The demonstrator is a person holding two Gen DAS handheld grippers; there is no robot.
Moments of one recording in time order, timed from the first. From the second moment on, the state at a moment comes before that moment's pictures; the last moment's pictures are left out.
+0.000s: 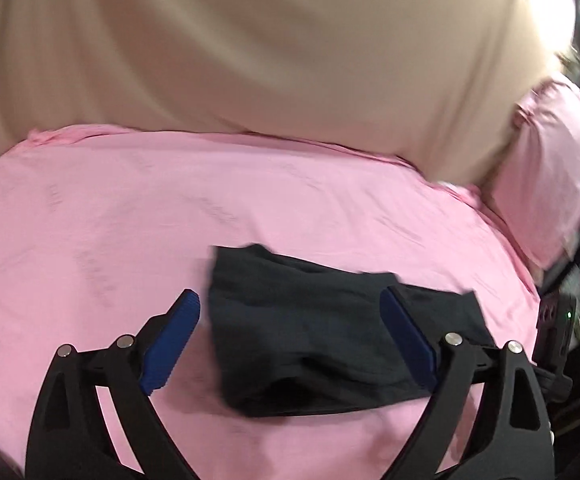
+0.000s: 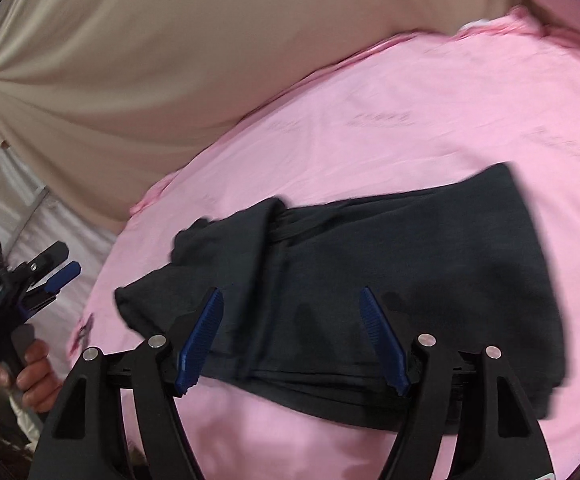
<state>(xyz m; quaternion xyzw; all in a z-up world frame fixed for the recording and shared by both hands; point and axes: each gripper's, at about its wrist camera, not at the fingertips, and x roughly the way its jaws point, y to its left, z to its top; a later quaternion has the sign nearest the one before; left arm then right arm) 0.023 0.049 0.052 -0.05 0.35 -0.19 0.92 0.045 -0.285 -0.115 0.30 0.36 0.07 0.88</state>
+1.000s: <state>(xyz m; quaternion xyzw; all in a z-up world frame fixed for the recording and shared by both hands) 0.078 0.023 -0.028 -0.08 0.47 -0.22 0.85 0.008 -0.362 -0.124 0.27 0.40 -0.07 0.87</state>
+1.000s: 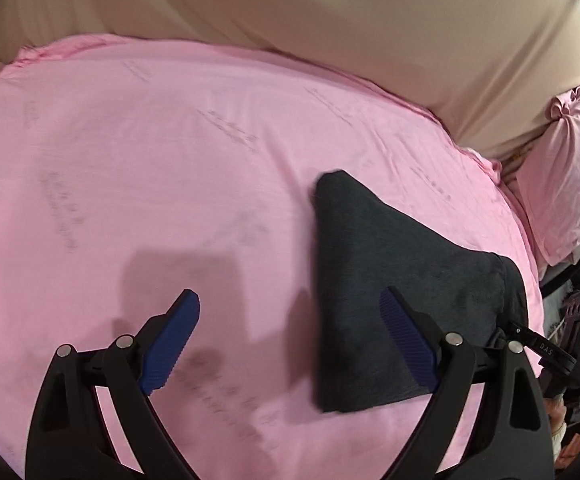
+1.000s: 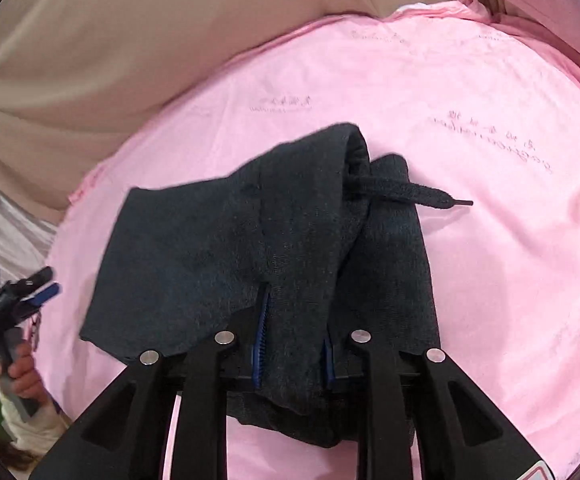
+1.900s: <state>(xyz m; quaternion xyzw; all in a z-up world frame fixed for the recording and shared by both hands) 0.110 -0.063 -0.075 -0.05 0.51 -0.25 0.82 -0.006 -0.394 -0.135 0.30 0.39 -0.09 0.87</state>
